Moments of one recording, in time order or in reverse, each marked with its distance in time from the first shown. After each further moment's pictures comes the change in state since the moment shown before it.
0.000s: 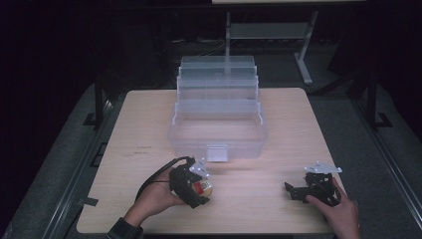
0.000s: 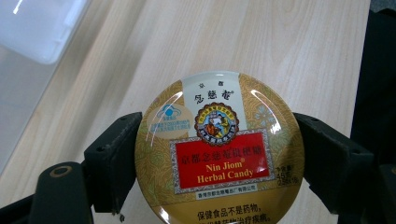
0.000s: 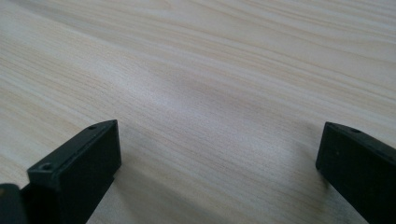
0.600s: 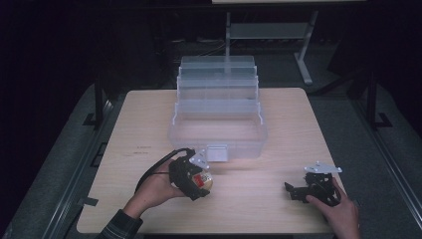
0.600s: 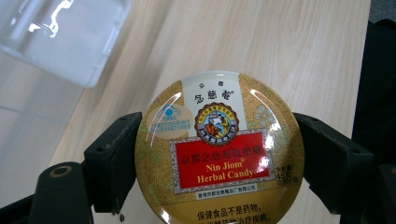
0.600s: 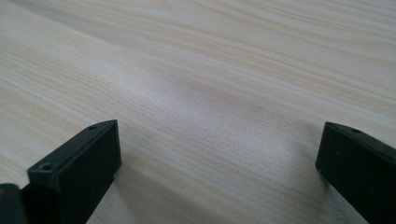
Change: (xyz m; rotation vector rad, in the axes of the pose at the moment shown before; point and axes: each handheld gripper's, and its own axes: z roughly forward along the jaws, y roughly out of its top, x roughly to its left) left arm 0.012 0.014 -0.015 -0.005 0.011 0.010; right arm 0.000 0.000 0.000 0.000 0.000 0.000
